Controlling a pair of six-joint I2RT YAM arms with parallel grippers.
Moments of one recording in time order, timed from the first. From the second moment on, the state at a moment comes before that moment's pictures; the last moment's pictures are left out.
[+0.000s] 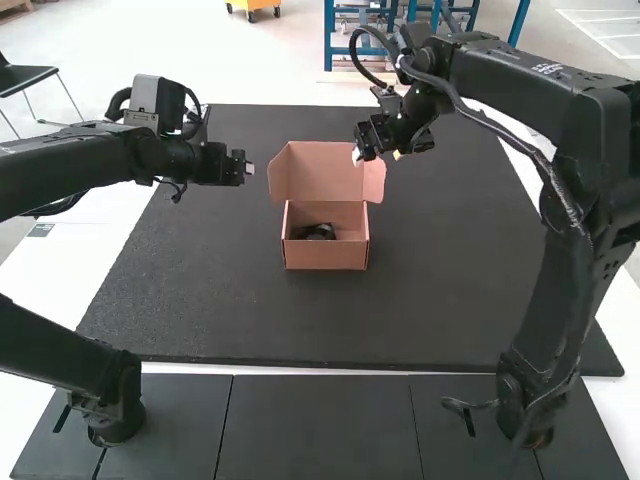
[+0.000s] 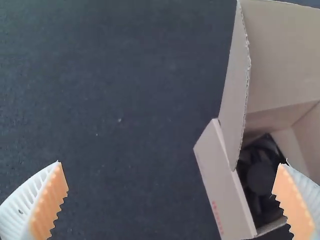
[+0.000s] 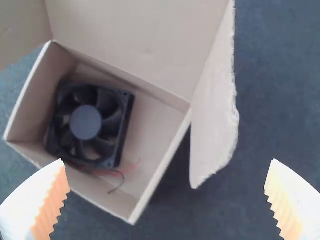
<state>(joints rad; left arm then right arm) -0.20 1.28 0.96 -0.32 0.13 -0.10 0.46 1.73 1.64 -0.93 -0.10 -0.05</state>
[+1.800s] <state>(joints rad) -0.26 1.60 1.12 -0.27 0.04 -0.07 0.35 1.75 1.48 -0.66 -0.23 -0.08</state>
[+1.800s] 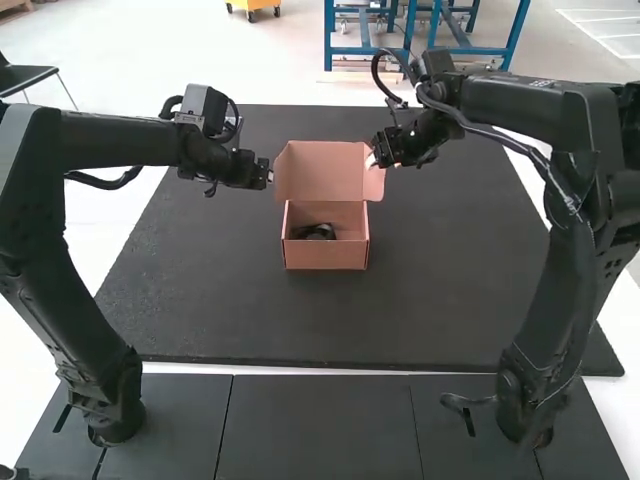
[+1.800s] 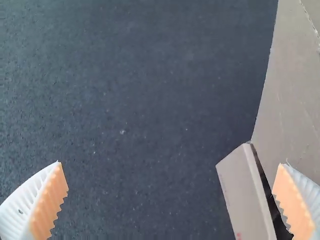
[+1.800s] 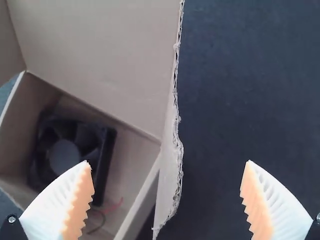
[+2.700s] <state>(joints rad) -0.28 1.61 1.14 -0.30 0.07 -0.06 0.35 1.80 1.54 -0.73 -0.32 -0.08</state>
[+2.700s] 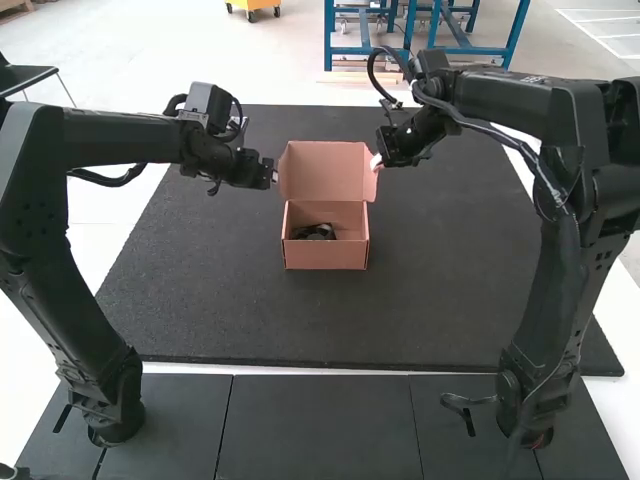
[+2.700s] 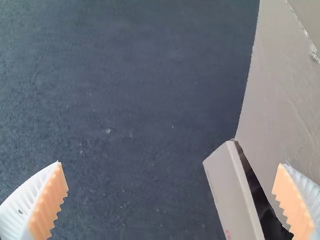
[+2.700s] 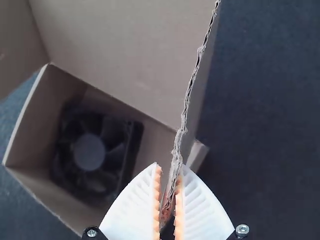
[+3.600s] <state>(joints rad) -0.30 1.61 1.14 -0.36 0.08 -0.06 0.36 1.80 1.54 -0.78 -0.42 -0.04</state>
